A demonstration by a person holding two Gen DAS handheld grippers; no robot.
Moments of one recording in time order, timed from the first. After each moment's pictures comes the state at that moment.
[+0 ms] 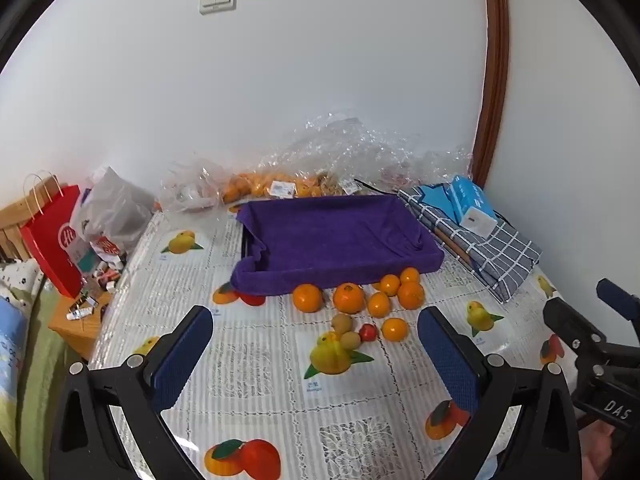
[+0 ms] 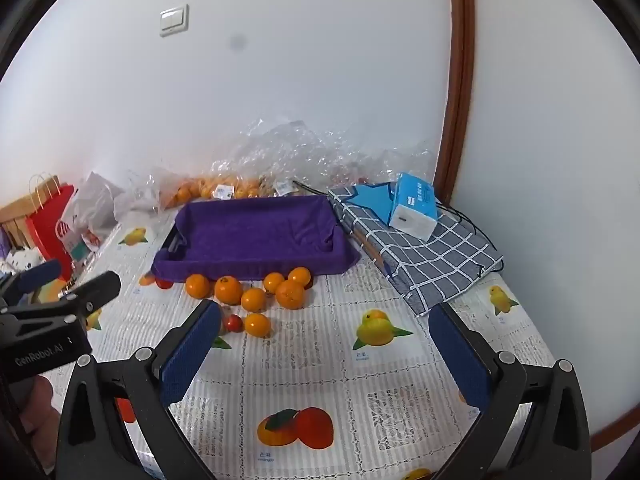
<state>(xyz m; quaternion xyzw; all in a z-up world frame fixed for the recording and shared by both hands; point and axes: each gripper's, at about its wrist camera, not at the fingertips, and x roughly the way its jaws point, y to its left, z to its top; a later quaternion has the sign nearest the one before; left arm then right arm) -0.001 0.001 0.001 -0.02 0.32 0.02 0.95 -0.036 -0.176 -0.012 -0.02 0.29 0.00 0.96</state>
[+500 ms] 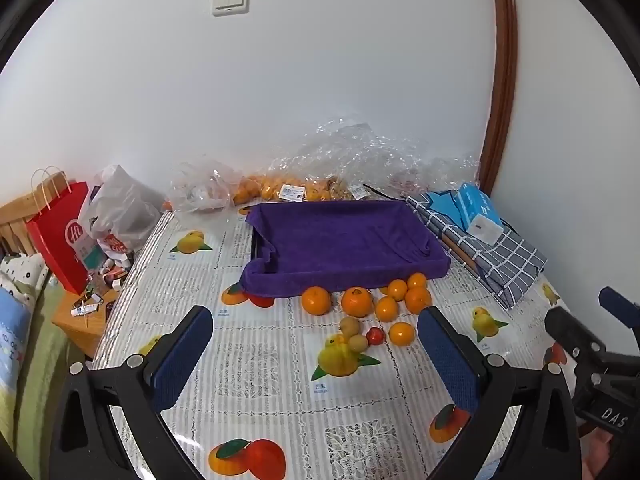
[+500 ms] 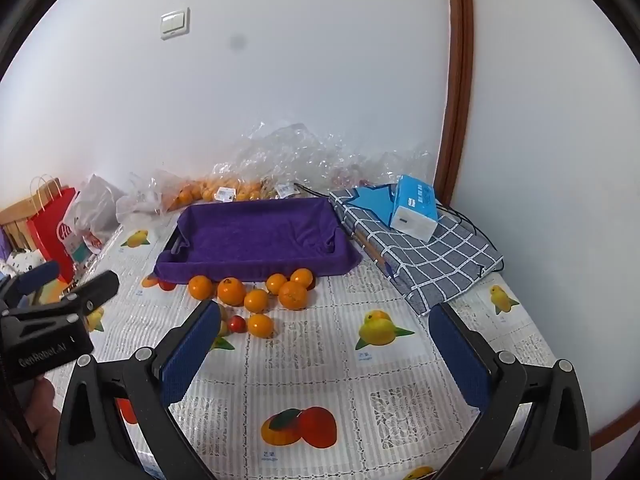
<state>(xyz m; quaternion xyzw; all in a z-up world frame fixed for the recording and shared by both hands) -0.005 0.007 0.003 -0.03 0.31 0.03 0.95 -0.042 -0.180 -0.008 -0.02 0.29 -0.01 0.96</state>
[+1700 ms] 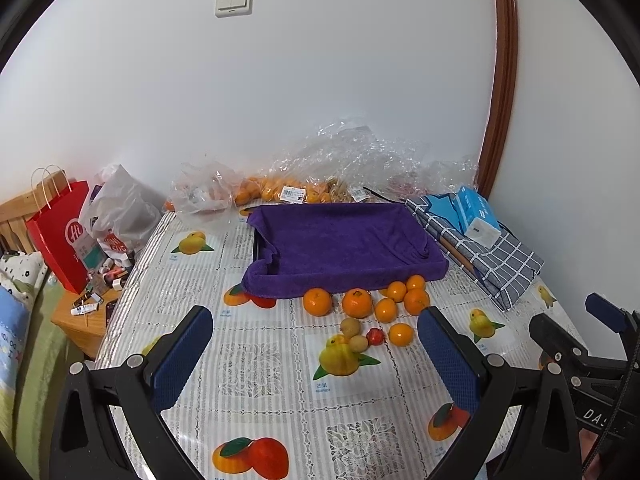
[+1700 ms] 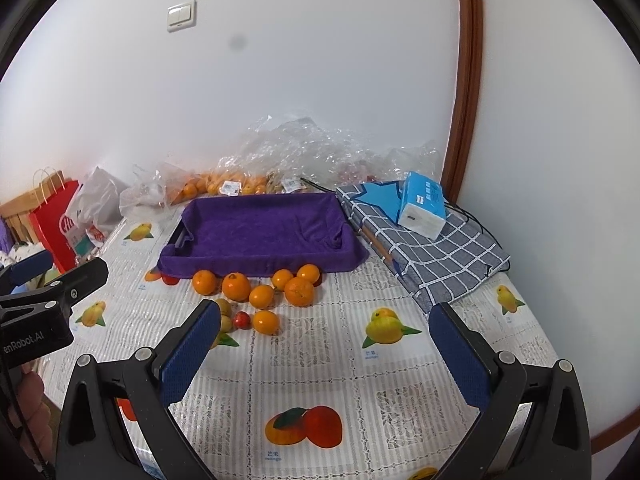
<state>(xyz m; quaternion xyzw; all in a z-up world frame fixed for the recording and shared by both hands) -0.009 0.011 0.006 -0.03 0.31 0.03 0.95 -0.036 -0.176 -0.014 -0.02 0.30 0.00 0.96</state>
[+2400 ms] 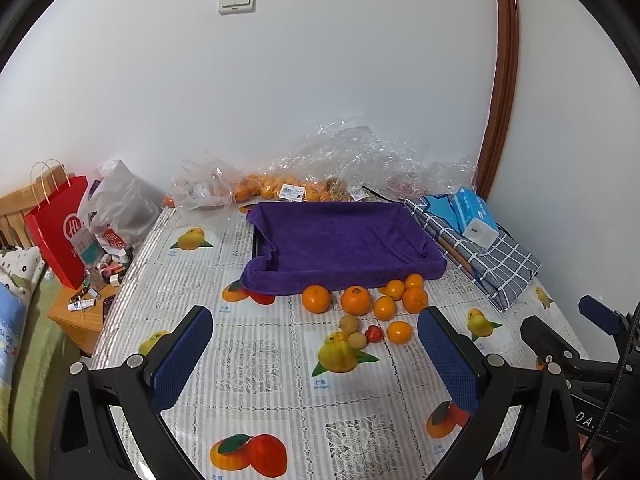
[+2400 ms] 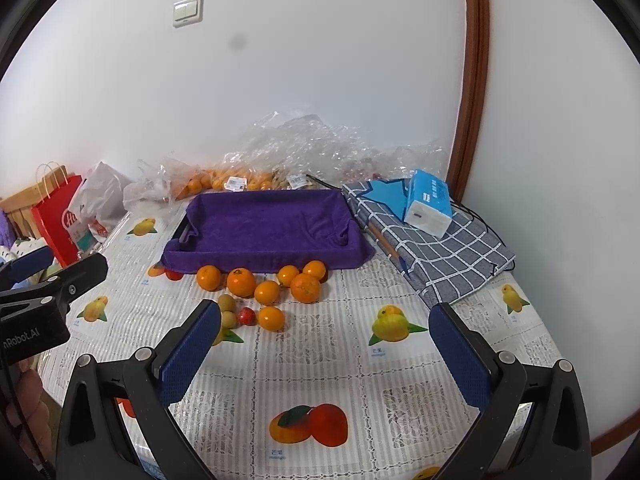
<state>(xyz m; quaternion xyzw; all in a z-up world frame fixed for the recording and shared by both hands) -0.013 0.014 0.004 -0.04 0.31 0.02 0.95 -0.037 -0.171 -0.019 -0.02 0.30 0.01 0.96</state>
